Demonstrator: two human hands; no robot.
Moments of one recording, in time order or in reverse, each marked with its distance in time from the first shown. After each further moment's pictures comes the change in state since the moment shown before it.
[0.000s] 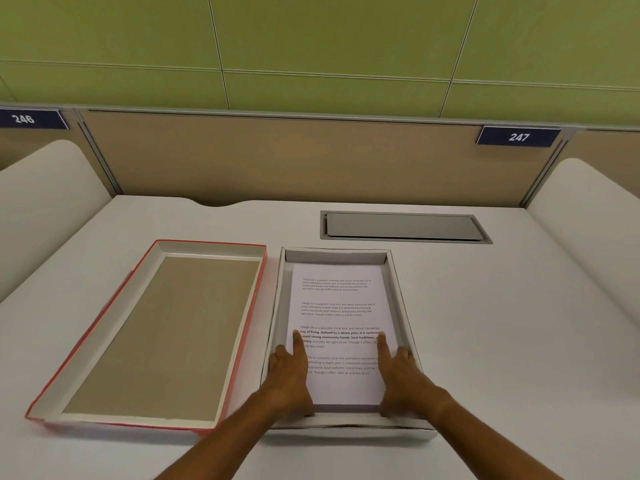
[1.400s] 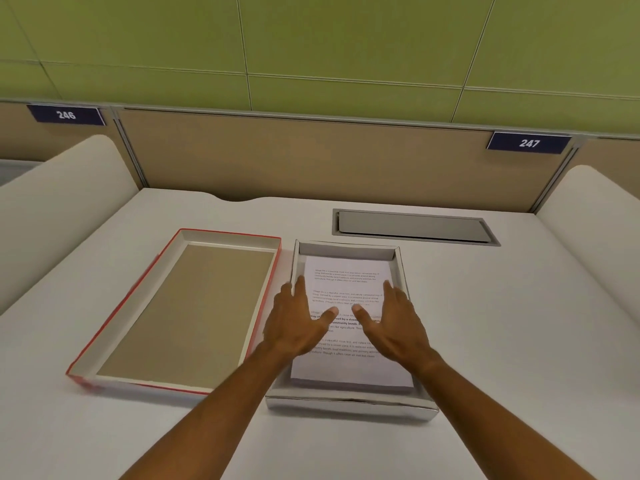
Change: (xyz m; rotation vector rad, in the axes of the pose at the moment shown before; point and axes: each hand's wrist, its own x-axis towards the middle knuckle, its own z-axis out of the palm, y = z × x) left_hand 0.001 0.009 -0.035 -0.133 0.489 0.111; right_hand 0.007 -0.028 -0.026 0.221 0.530 -0.102
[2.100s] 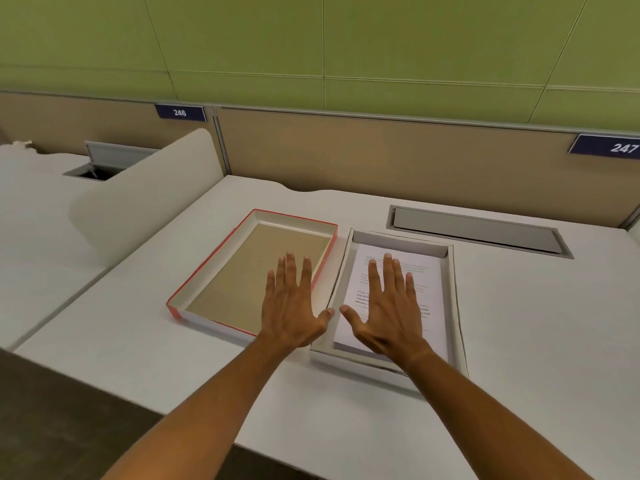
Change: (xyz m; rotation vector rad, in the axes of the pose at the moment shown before) left_hand -0.070 -0.052 -0.039 0.518 0.252 -0.021; right_hand -0.042 -0.062 0.026 -0.350 0.105 -0.398
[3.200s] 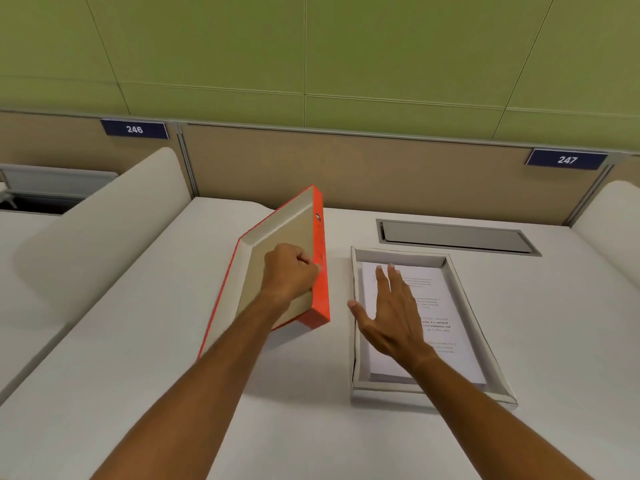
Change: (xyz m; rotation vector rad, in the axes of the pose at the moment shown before) left_hand 0.090 -0.069 -0.087 -0.990 0.013 -0.132; right_hand 0.043 -0.074 0.001 0.238 0.067 0.268
